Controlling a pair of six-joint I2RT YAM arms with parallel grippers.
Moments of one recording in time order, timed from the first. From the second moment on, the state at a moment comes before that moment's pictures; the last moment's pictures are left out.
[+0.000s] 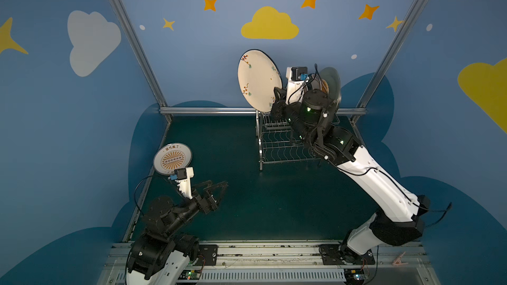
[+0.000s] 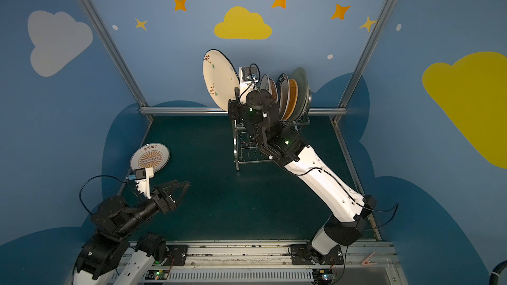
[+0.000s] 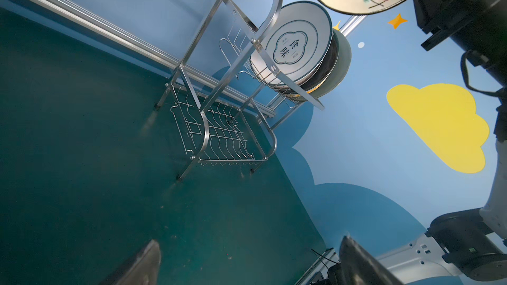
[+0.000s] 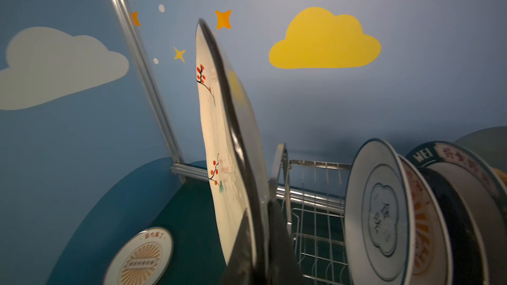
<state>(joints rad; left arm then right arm) -0.29 0.23 0.64 -0.56 0.39 -0.68 0.95 1.61 2.03 -0.40 0.57 0.10</state>
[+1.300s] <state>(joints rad) -0.29 0.20 0.62 -0.59 0.39 -0.68 0.82 1.84 2.13 -0.48 0.96 0.01</state>
